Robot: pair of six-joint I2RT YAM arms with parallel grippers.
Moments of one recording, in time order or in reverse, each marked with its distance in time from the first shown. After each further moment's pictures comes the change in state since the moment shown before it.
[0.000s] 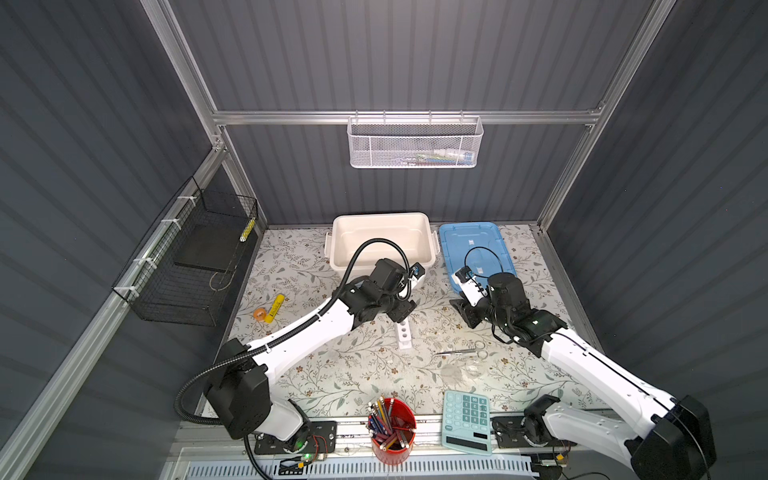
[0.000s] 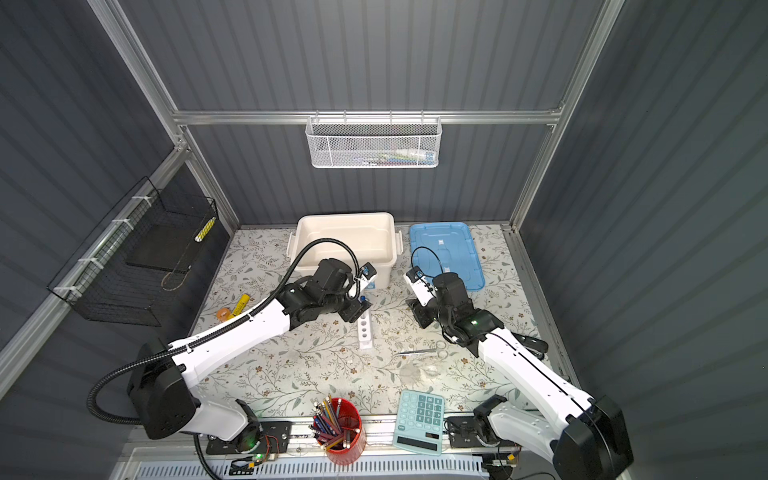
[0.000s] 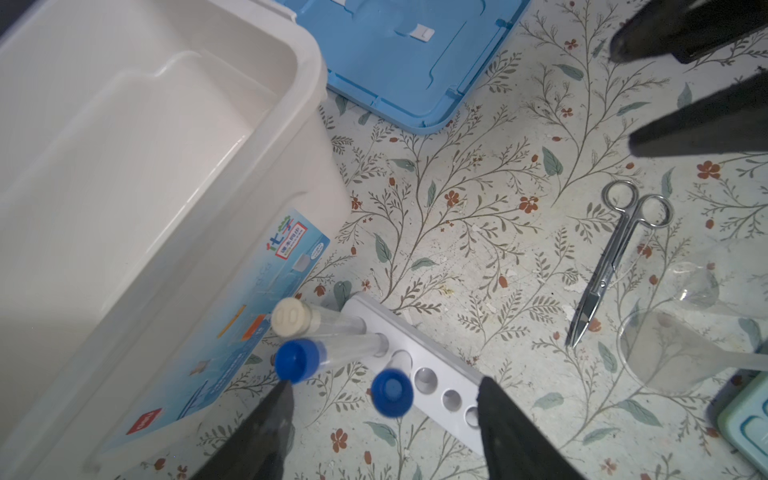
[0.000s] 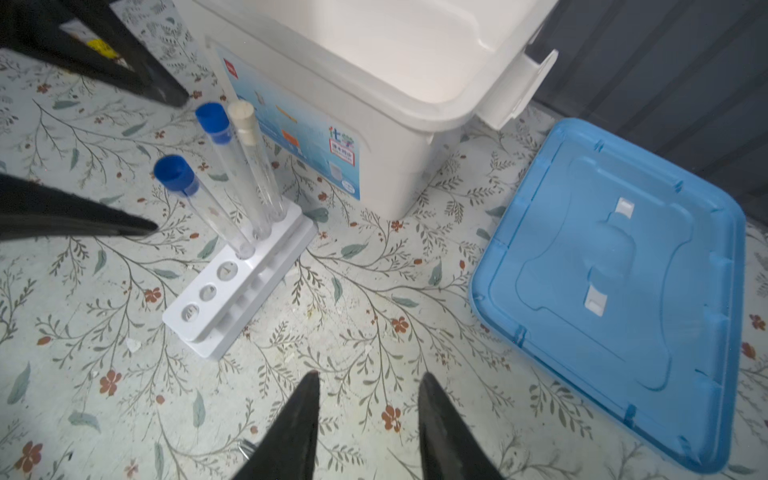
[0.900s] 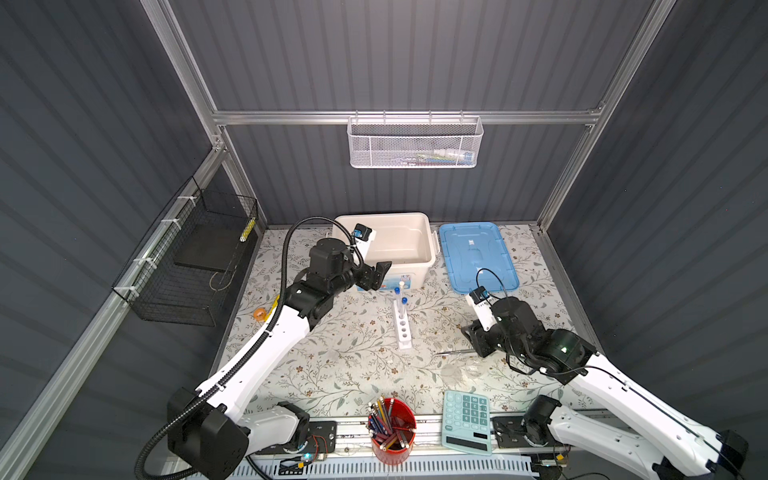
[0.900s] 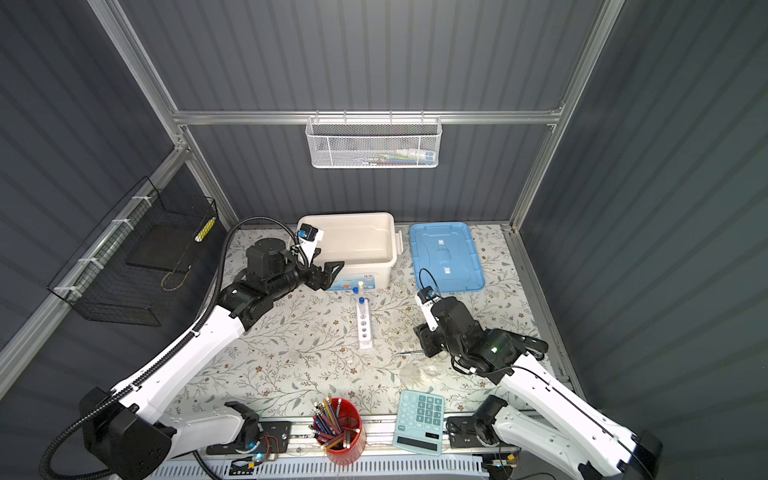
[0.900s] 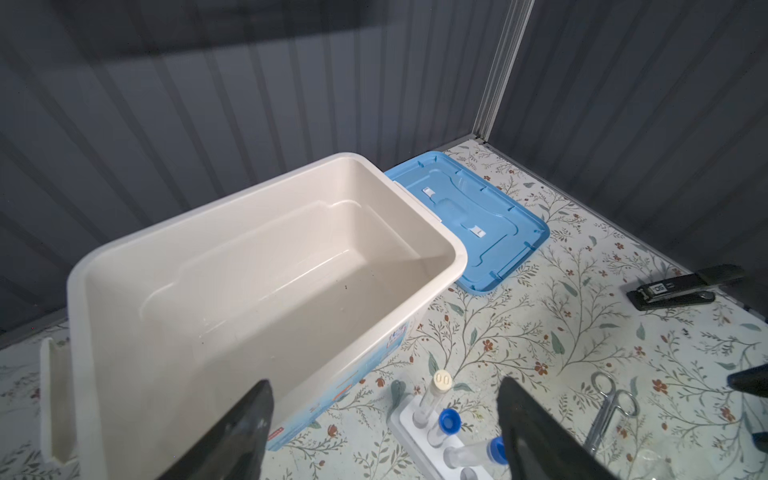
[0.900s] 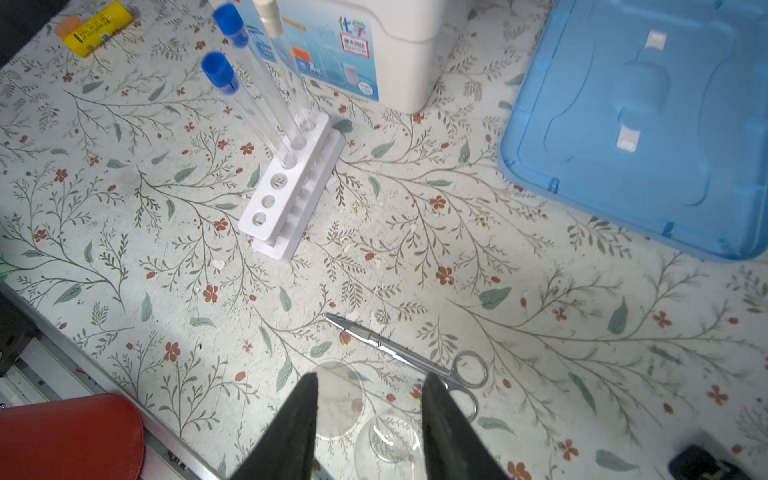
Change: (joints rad) left arm 0.312 -0.226 -0.090 0.264 0.247 -0.207; right arm 0.230 -0.224 0.029 -0.414 0.190 0.410
